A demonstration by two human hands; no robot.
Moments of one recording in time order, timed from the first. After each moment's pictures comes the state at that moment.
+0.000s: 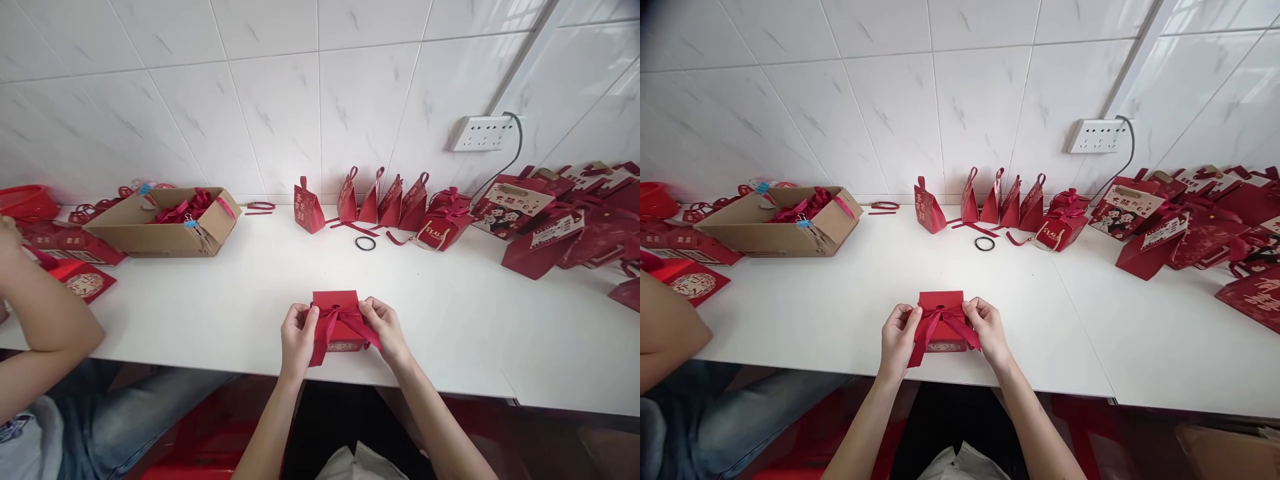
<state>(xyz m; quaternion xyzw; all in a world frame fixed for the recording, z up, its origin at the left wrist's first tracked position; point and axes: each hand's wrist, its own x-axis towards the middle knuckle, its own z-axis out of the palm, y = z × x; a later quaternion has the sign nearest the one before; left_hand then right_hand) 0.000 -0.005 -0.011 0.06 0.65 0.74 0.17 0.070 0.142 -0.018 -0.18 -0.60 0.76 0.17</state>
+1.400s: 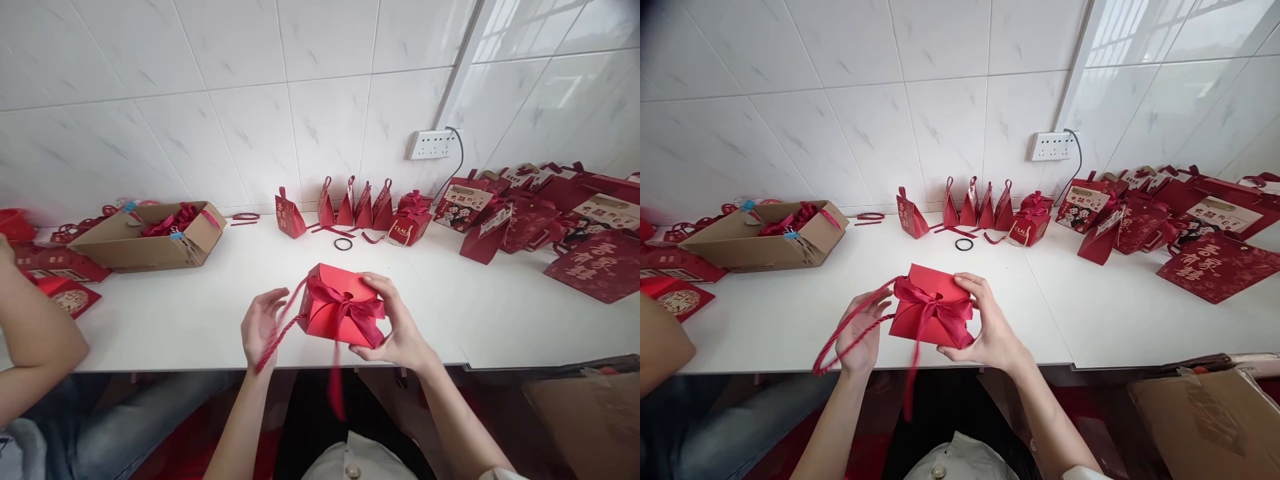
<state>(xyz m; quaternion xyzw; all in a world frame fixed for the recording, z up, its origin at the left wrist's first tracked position) 0.000 -0.019 0.028 0.18 0.52 0.83 0.04 0.133 0.162 0.047 0.08 -0.79 0.50 0.34</state>
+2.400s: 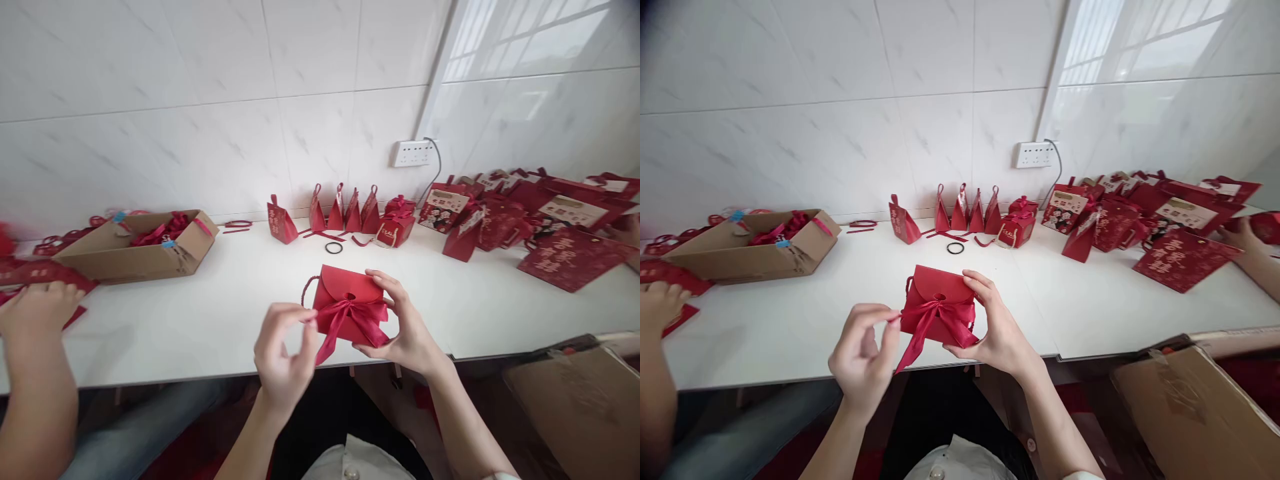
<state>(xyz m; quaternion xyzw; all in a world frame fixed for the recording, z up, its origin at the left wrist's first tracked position) 0.052 -0.006 0.079 0.45 0.66 0.56 -0.24 0.161 0.167 0.062 0.06 -0.84 0.40 0.36</state>
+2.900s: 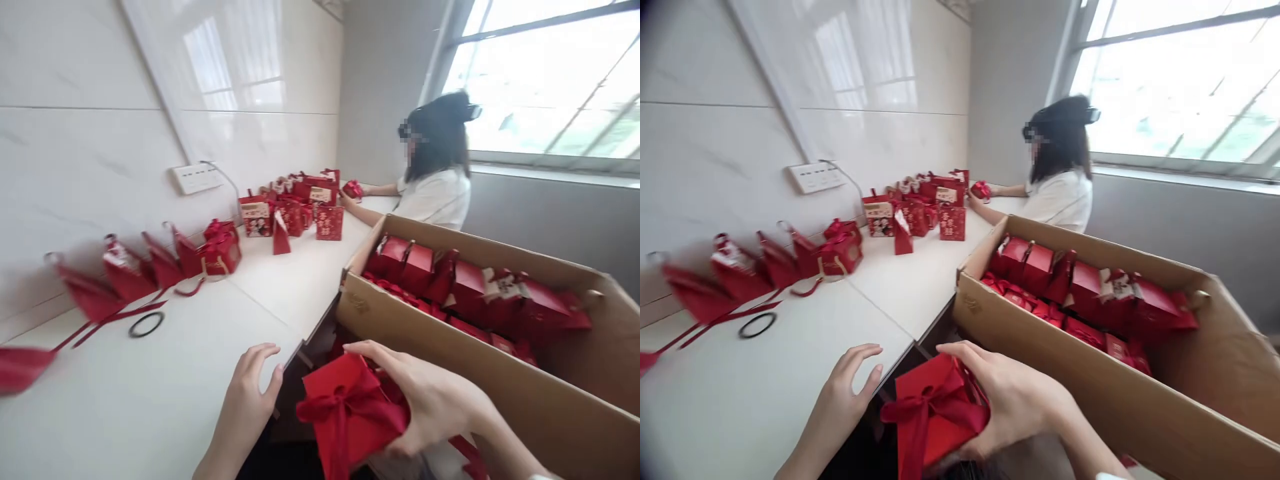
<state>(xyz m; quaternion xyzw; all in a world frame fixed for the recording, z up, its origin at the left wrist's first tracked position) 0.090 0.135 0.004 0.71 0.61 0.36 0.05 0.375 0.156 0.080 -0.31 -0.87 0.33 0.17</state>
